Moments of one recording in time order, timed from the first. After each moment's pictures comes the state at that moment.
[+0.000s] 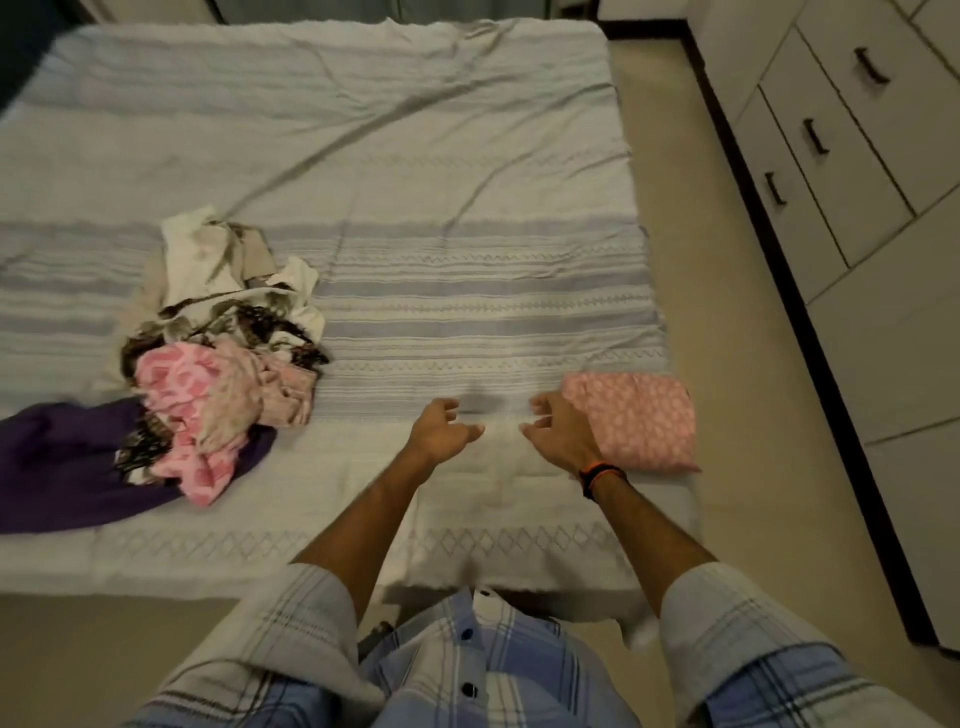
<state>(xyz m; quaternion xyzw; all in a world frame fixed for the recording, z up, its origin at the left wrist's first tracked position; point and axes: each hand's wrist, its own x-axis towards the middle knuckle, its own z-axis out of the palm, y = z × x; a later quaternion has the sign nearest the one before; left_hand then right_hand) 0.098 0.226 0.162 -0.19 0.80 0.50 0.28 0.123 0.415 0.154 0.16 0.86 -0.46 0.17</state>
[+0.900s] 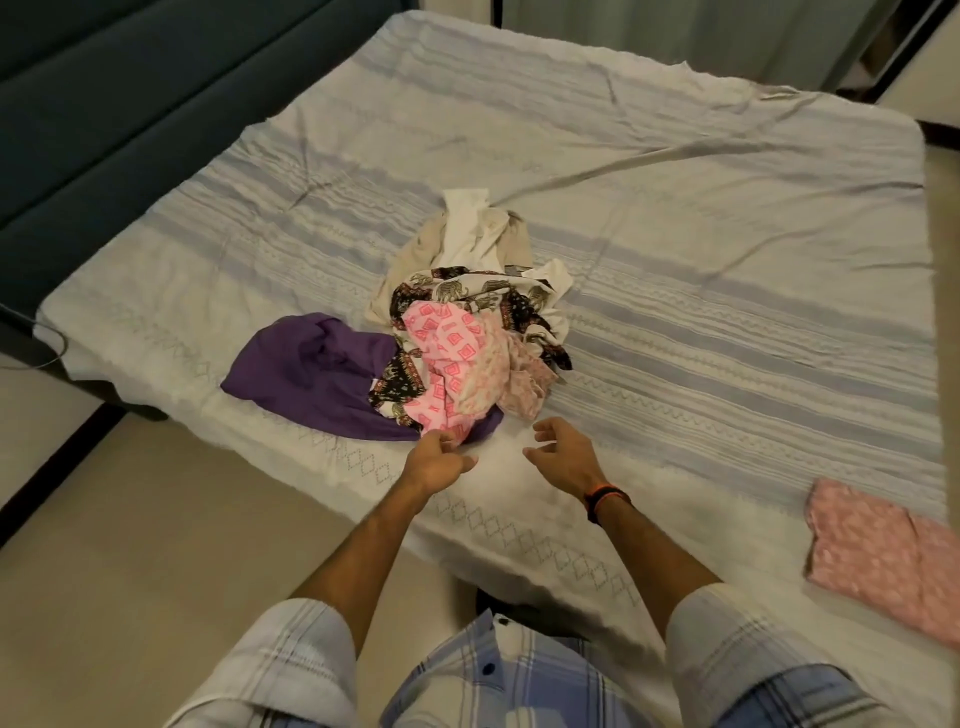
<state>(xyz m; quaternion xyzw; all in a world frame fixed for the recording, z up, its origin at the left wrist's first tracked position) 0.175 -0.165 0.151 -0.36 0.74 0.53 0.19 0.117 0.027 0.161 -0.01 0.88 -0.39 0.27</state>
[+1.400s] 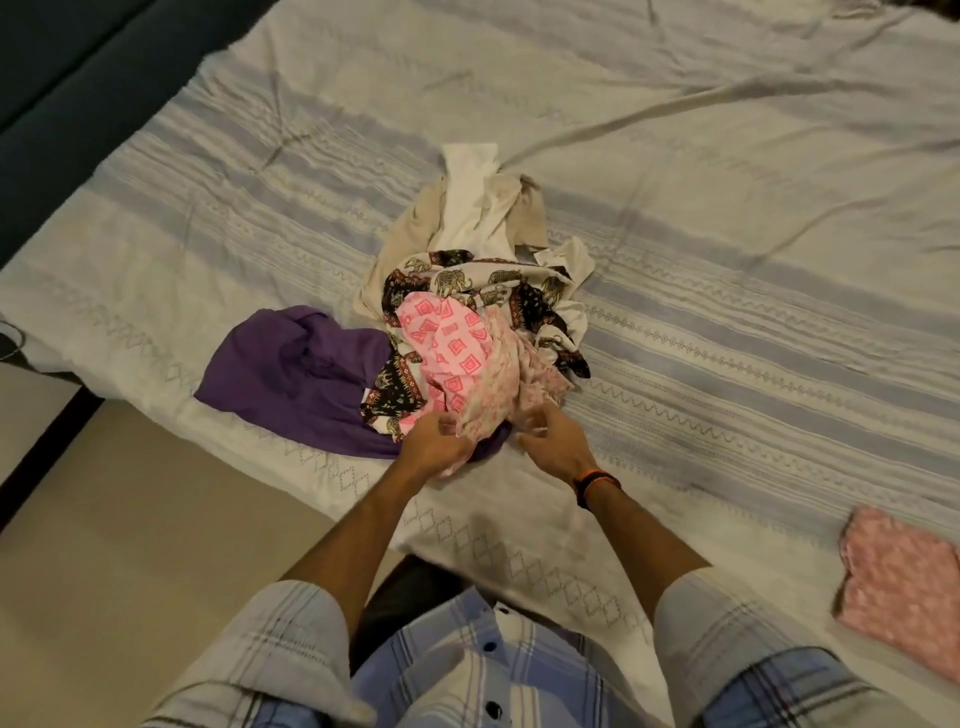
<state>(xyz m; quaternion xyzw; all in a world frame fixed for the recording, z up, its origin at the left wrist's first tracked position) 0.066 -0.216 0.126 -0.38 0.74 0.50 0.23 0.009 -0.036 0.131 0.00 0.87 -0.37 0.34</state>
